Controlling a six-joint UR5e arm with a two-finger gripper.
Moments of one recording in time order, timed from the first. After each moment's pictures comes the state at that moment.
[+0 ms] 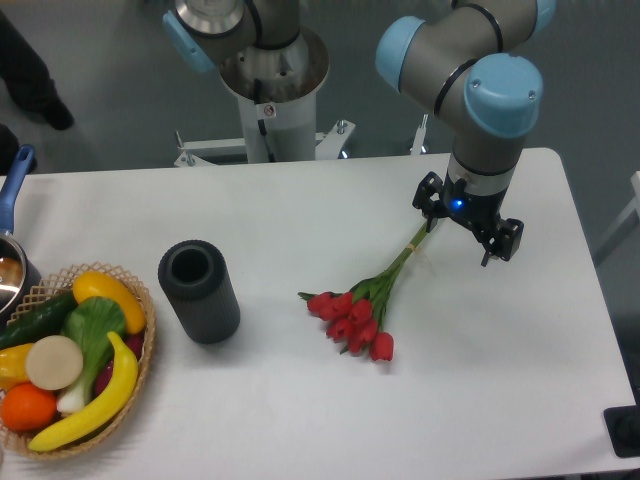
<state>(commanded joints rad) 2.70 -1.85 -1.59 -1.19 1.57 1.39</state>
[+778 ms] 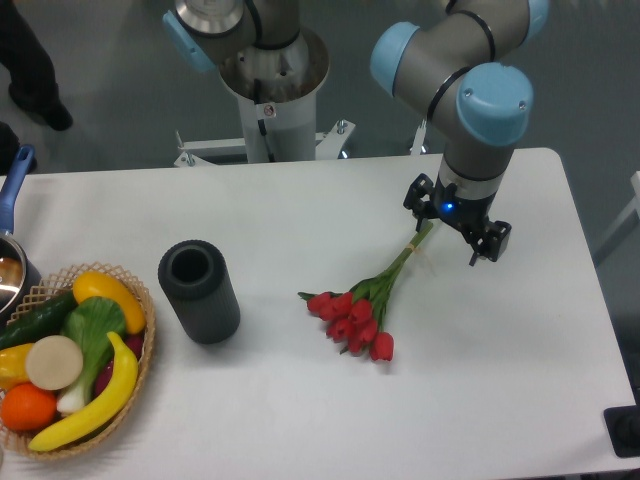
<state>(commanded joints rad) 2.69 -1.85 -1.71 -1.13 1.56 1.38</state>
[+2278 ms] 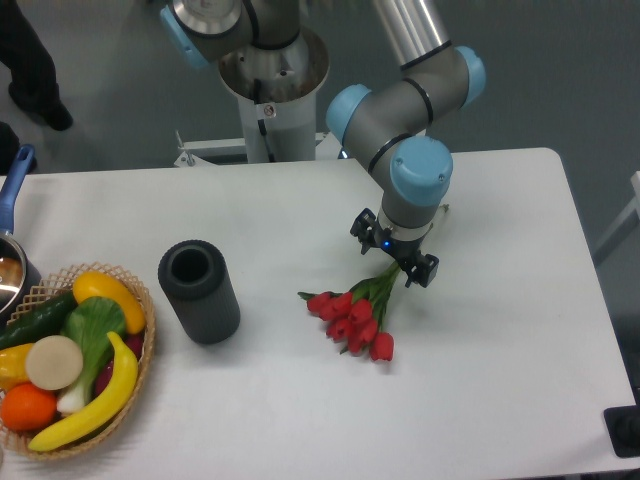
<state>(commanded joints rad) 2.62 -1.95 -1.89 -0.91 1.56 1.31</state>
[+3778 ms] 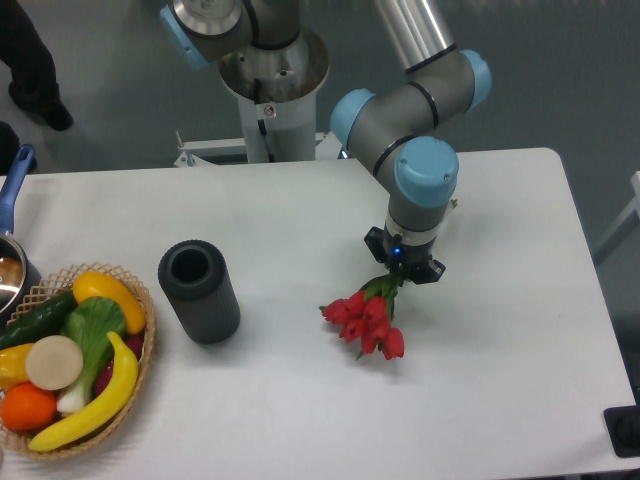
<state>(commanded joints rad) 2.62 -1.92 -1.80 -0.92 1.57 1.22</state>
